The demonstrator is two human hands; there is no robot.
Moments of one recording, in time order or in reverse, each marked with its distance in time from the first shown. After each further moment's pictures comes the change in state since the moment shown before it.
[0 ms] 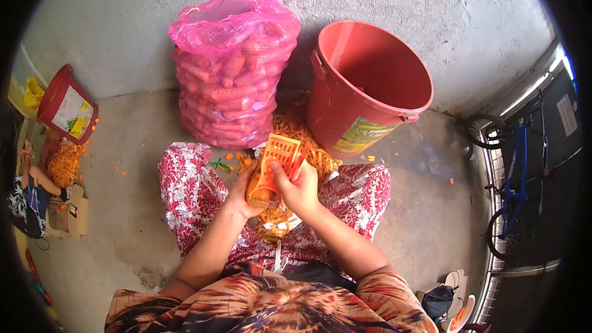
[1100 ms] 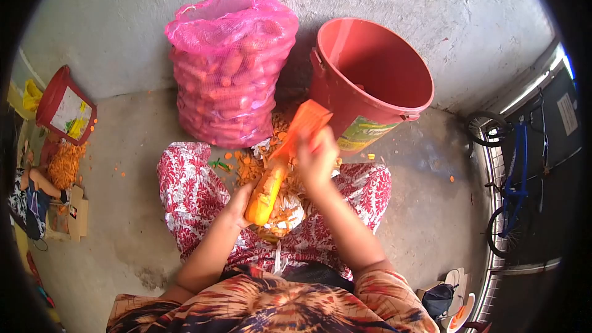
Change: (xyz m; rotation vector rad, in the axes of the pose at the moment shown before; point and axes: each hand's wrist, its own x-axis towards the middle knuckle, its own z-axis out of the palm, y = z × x) left_hand -0.018 -0.005 -0.019 0.267 -0.074 -0.145; right_hand 0.049 0.036 -0.023 -0.449 0.428 -0.387
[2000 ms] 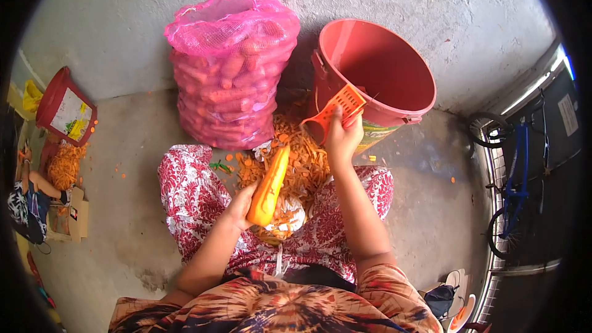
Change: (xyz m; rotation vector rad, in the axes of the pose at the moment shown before) left_hand 0.000 0.002 -0.010 0.019 0.134 -0.019; right_hand 0.048 0.030 -0.001 0.228 0.169 0.246
